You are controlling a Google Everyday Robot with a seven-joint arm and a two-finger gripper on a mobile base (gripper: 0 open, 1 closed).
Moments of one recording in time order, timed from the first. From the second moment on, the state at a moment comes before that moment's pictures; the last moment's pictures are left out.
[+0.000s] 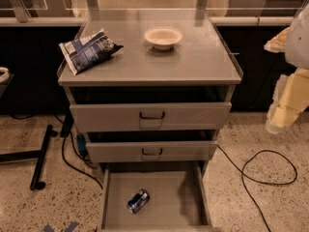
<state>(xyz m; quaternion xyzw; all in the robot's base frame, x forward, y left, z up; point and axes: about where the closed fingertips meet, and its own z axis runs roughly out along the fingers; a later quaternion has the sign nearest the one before) 0.438 -0.217 0.976 -0.60 0.78 -0.03 0.16</state>
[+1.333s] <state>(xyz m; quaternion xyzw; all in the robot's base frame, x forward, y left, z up) 0.491 -0.116 0.816 -0.68 0.70 0.04 0.21</state>
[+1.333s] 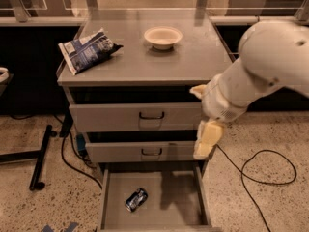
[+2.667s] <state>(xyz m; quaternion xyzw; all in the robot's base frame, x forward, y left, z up) 0.532 -0.022 0.670 -0.79 0.54 0.10 0.27</state>
